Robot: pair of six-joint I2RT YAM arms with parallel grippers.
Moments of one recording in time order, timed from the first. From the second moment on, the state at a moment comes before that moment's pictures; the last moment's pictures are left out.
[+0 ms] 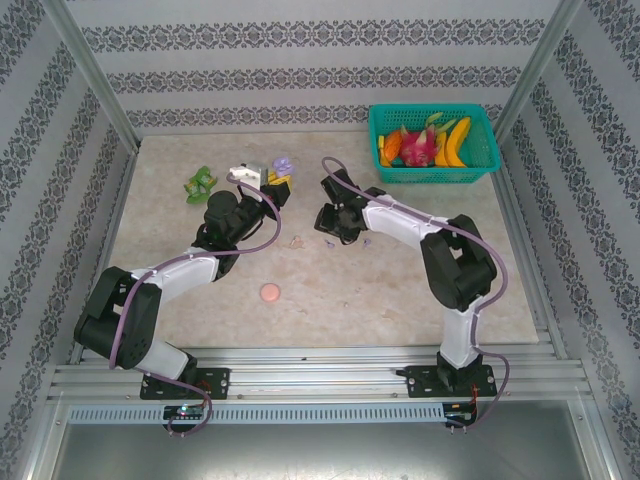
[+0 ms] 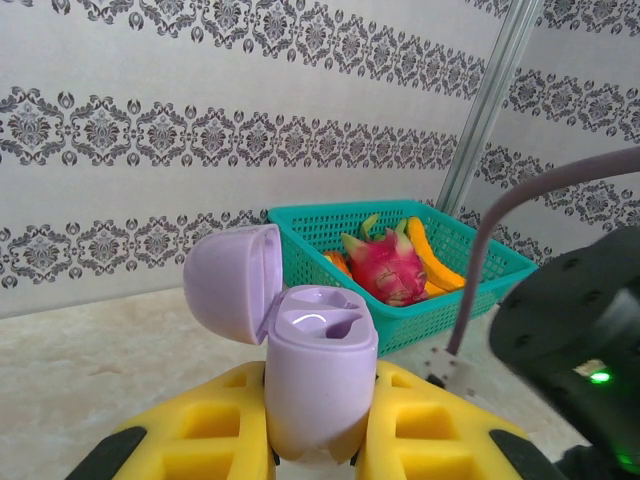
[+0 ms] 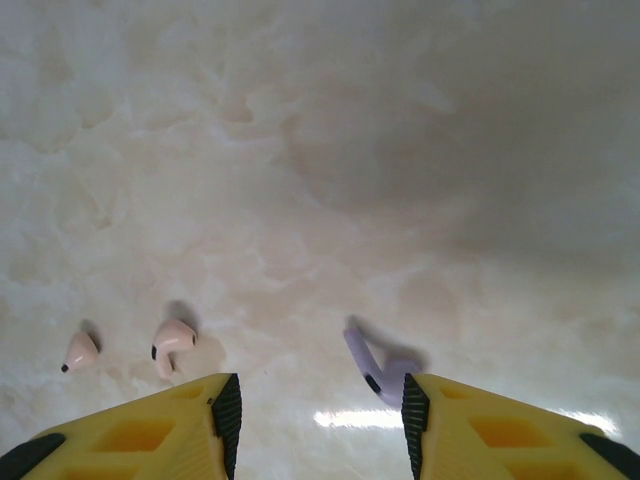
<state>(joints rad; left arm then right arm) -0.38 1.49 0.74 0.78 0.19 -0.22 0.57 1.96 1.42 -0.57 -0.07 0.87</state>
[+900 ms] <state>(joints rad) -0.38 1.49 0.74 0.78 0.19 -0.25 0.52 2.14 1.56 -0.60 -0.32 0.66</state>
